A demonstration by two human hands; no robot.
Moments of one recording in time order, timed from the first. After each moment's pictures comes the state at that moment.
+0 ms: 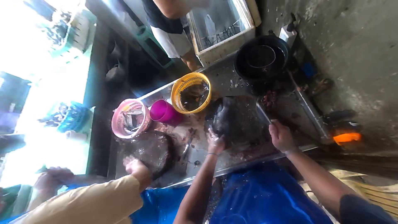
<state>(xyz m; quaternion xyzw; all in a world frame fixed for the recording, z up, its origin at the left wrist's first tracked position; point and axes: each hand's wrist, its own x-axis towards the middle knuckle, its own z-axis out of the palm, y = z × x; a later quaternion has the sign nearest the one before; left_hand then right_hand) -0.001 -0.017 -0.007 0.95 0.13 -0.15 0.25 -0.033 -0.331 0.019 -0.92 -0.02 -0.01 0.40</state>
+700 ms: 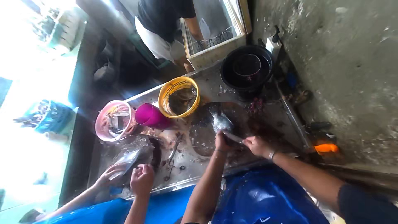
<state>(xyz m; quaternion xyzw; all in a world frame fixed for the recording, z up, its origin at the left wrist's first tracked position) 0.033 -0.157 -0.022 0.44 0.39 -0.09 0.80 0.008 -0.340 0.027 -0.85 -0.06 0.30 0.42</state>
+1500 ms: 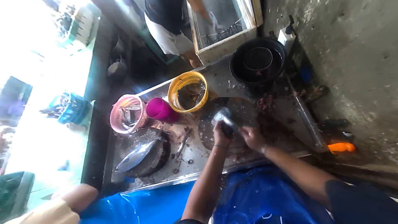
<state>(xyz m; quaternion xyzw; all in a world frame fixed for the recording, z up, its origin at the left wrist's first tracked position) 0.031 -0.120 0.028 0.41 0.32 -0.02 0.85 0.011 -0.290 0.019 -0.84 -0.09 0.18 0.50</state>
